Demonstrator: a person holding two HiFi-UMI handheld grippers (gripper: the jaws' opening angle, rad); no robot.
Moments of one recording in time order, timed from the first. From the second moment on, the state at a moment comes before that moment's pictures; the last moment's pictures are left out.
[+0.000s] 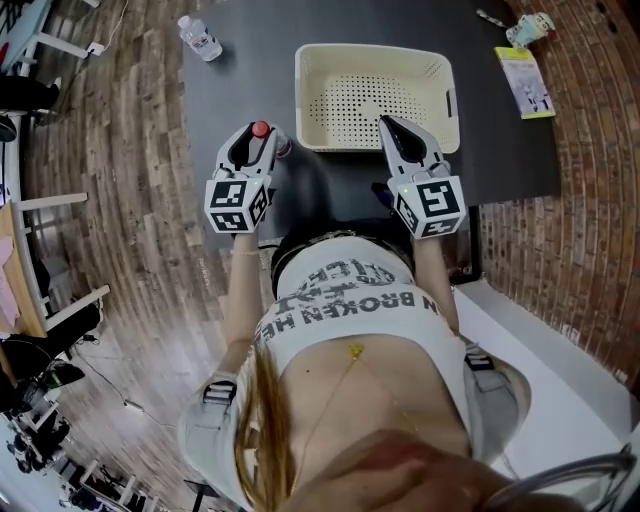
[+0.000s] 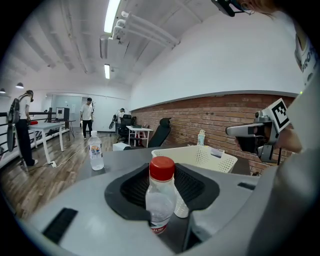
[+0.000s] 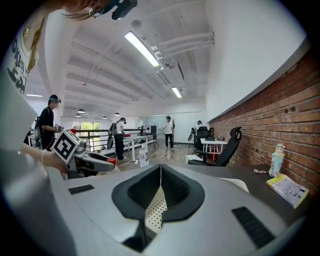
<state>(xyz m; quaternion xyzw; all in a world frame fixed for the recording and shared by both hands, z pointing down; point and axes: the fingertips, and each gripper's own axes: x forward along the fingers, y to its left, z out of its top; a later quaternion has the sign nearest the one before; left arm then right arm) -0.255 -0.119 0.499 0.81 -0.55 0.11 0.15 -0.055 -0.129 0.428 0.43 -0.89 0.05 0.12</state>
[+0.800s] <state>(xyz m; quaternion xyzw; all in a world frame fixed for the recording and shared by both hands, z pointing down) -0.254 -0.117 0.497 0.82 -0.55 0.09 0.15 -0.049 -0.133 0.426 0.44 -0.89 0.05 0.12</state>
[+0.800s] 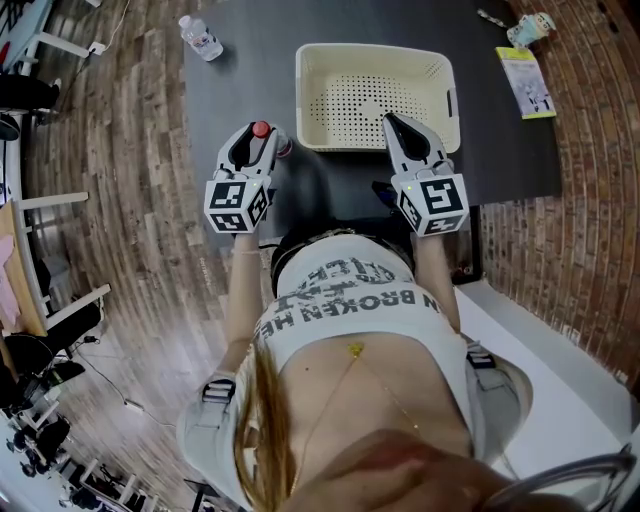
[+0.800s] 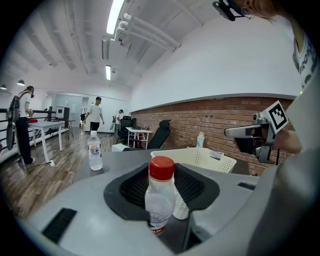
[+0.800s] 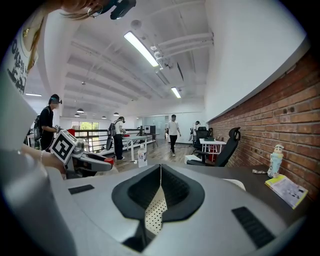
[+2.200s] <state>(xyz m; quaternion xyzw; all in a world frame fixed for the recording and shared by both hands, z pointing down) -0.195 -0.093 0.434 0.86 -0.50 0.06 0.07 -0.032 -0.121 0.425 0.42 -0.90 0.05 0.09</state>
